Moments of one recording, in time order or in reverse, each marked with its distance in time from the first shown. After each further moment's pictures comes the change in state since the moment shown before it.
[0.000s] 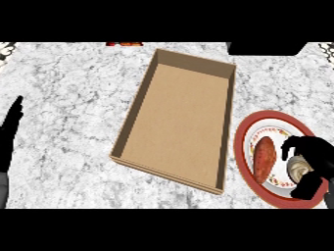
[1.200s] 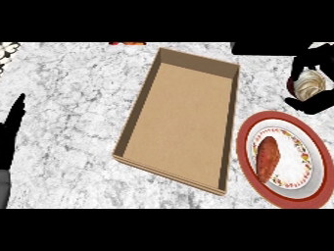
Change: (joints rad) left arm -0.017 -0.008 0.003 0.004 -0.012 -0.014 0.003; right arm -0.605 -0.104 -0.149 0.451 -0.139 -0.259 -0.882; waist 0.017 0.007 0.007
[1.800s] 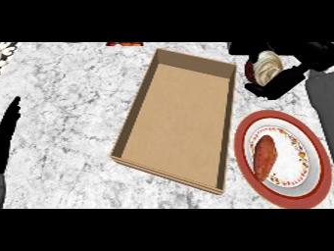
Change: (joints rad) left arm 0.022 0.006 0.025 -0.005 0.006 -0.017 -0.009; right arm -0.155 0.174 0.017 -0.136 -0.127 0.262 0.205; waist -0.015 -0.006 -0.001
